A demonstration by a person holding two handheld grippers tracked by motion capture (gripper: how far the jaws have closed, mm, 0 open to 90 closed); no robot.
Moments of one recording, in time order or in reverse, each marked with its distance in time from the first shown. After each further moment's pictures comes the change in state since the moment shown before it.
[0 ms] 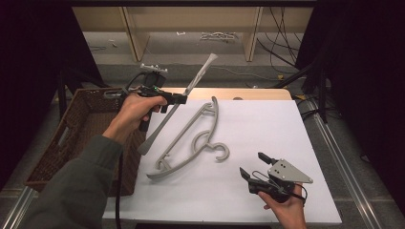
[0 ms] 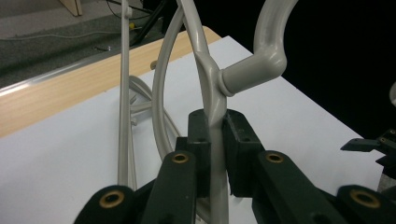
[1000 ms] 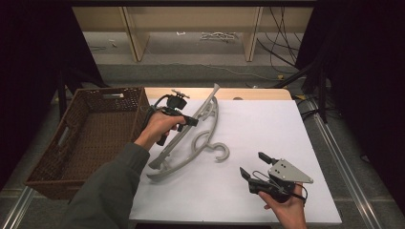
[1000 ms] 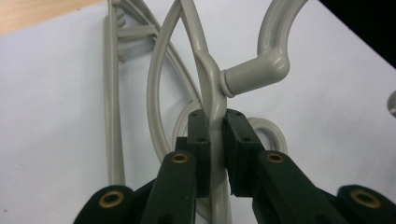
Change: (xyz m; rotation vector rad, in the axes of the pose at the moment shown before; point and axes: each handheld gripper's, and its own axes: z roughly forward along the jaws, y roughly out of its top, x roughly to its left) left arm 0.019 -0.047 0.089 0.225 0.028 -0.028; right arm 0.000 0.001 -0.001 0.006 0.005 0.009
